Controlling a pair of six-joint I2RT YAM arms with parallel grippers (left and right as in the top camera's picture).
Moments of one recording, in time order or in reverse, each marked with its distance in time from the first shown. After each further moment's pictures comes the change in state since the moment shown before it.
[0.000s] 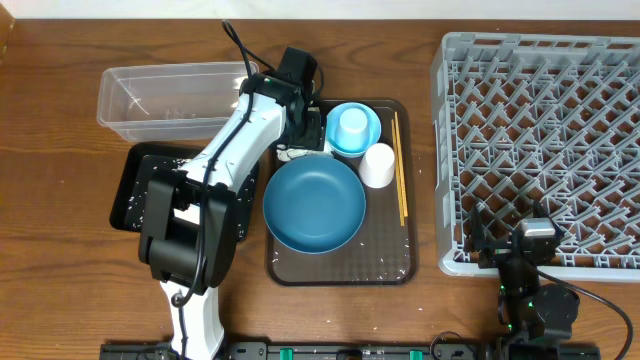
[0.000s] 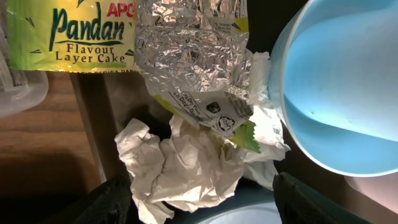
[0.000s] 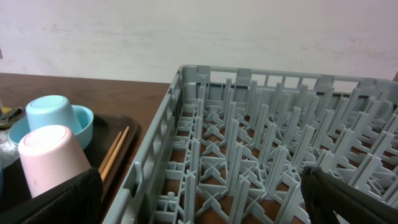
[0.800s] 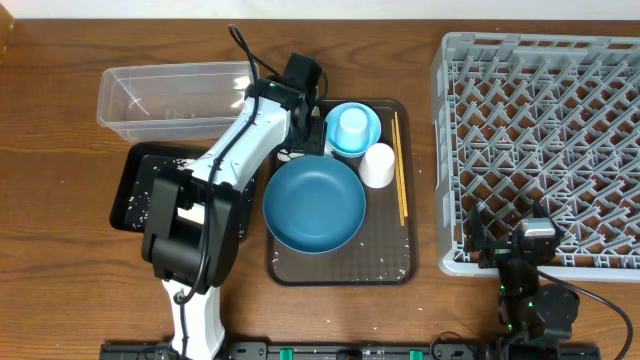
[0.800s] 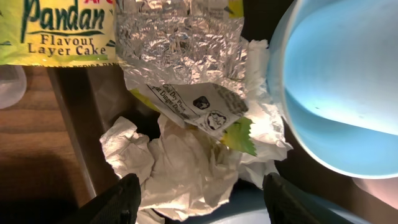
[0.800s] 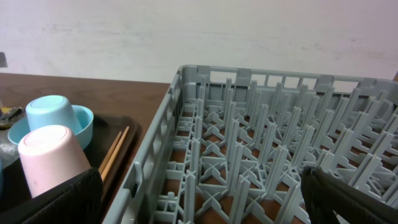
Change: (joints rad) left arm -0.016 0.012 -0.025 0.023 -0.004 0.003; right arm 0.000 0.000 0.000 0.000 0.000 0.000
